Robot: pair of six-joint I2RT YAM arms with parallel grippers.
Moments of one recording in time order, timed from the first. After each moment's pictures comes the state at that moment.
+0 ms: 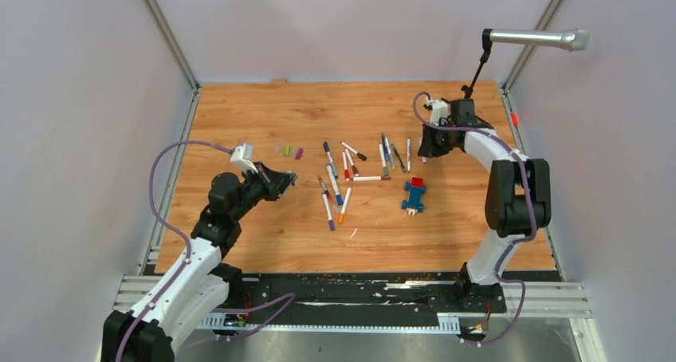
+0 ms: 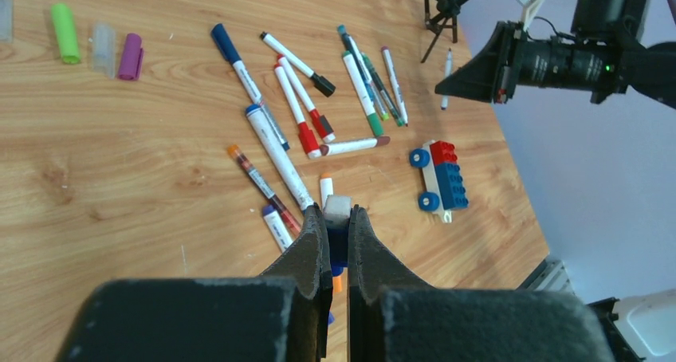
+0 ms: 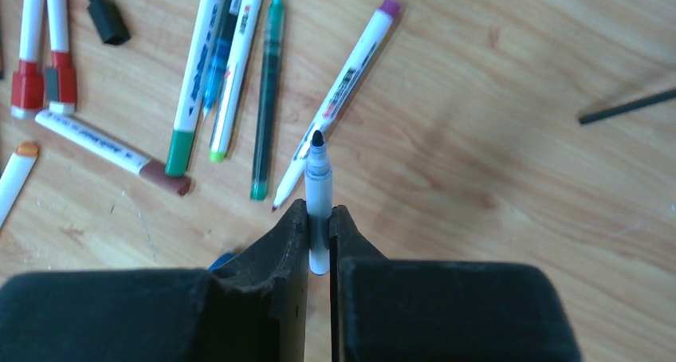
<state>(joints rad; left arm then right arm) -0.30 0.74 0.38 0.19 0.28 -0.67 0.04 1.76 1.19 -0.38 -0.43 -0.21</state>
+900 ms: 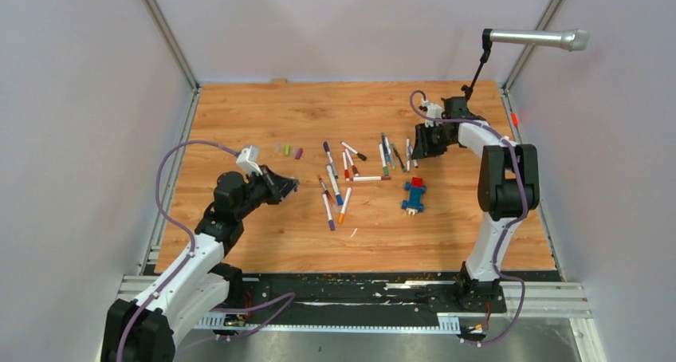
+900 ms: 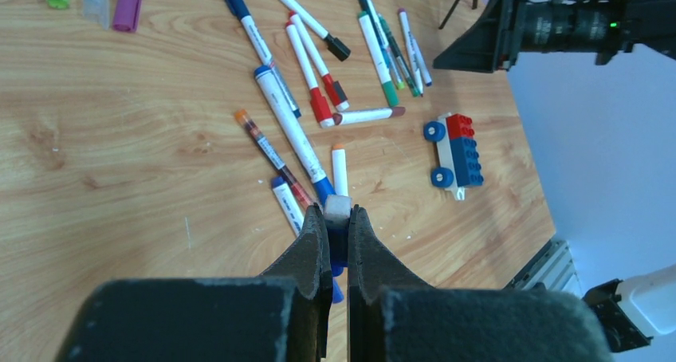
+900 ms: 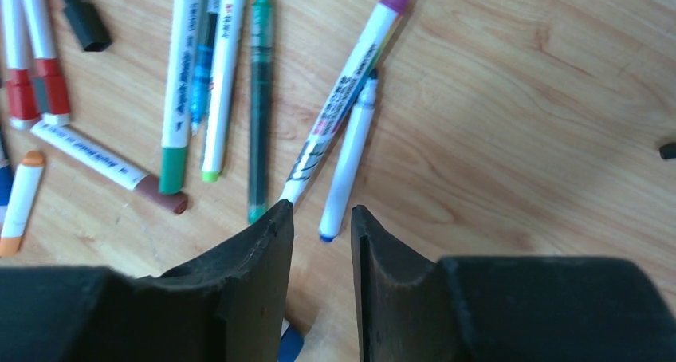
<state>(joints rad) -0.30 0.79 0.36 0.18 0.31 -0.67 0.04 2.00 1.39 -0.50 -0.47 -0.17</state>
